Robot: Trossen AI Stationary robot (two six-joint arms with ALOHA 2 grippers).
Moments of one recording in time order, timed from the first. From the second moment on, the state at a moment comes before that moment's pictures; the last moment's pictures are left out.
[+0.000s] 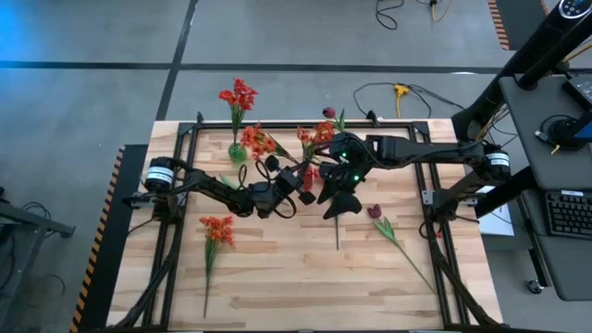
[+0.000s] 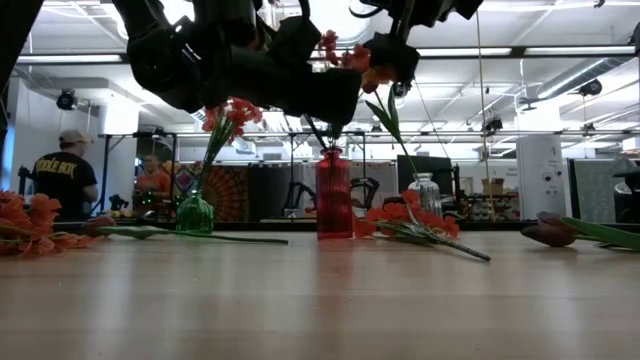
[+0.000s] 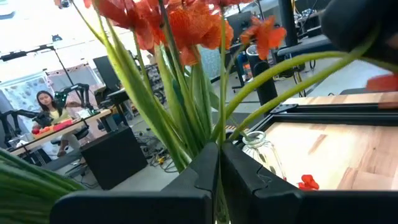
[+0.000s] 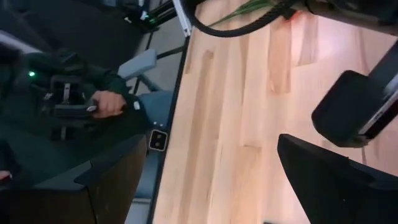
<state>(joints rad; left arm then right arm) -0.05 1.90 0.87 1.17 -0.88 0.41 -0.17 1.51 1.30 -0.54 -0.77 0.23</state>
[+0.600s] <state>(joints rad) -0.06 1.90 0.86 1.15 -0.88 0.42 -0.17 1.50 1.30 -0.48 -0.79 0.24</state>
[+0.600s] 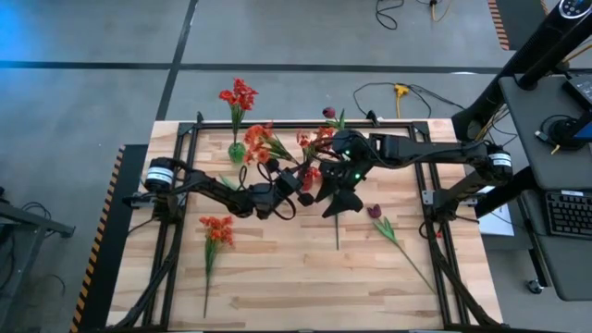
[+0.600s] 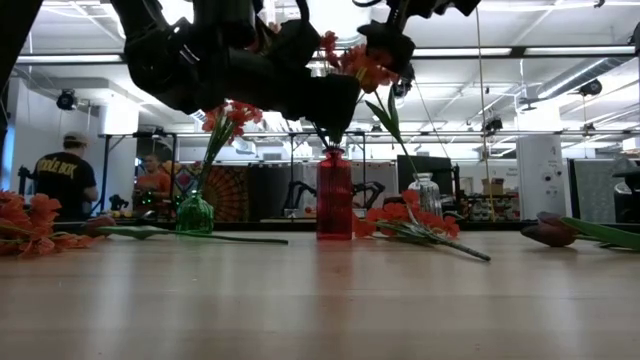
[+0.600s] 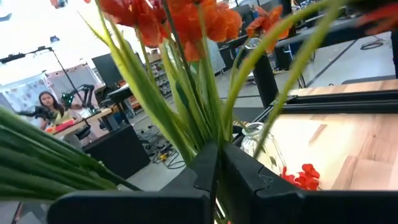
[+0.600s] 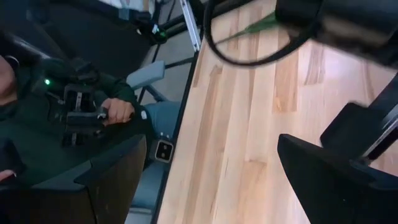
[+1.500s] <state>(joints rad) -0.12 1.90 0.87 1.26 -0.88 0.57 -0.23 1.50 1.30 -0.23 -0.62 0.64</state>
